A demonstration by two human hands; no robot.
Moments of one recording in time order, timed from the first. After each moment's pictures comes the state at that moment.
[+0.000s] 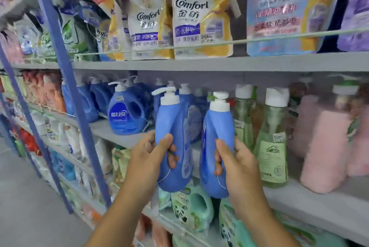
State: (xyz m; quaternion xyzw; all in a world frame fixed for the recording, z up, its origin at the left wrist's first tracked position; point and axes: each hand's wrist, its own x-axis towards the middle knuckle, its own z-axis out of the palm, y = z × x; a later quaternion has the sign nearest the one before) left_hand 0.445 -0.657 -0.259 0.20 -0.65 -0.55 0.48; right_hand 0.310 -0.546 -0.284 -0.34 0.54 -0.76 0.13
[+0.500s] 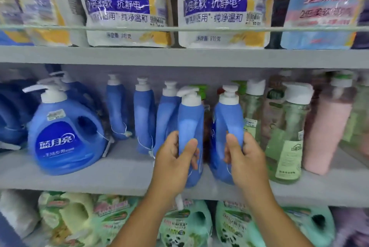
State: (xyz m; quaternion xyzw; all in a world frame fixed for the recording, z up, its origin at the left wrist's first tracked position) left_hand 0.372 -0.795 -0.289 0.04 -0.72 -0.63 0.31; right_hand 0.299 -0.658 -0.295 -0.18 0.70 -0.68 -0.13
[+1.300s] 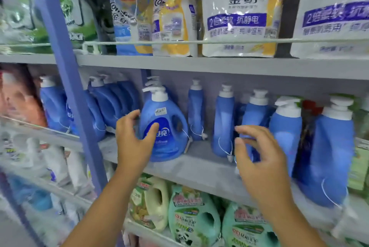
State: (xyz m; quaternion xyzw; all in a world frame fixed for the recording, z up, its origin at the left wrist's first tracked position) left_hand 0.489 -1.032 -0.284 0.27 -0.72 -0.34 0.54; right_hand 0.379 -0.784 -0.271 -0.37 0.66 -0.62 -0.20
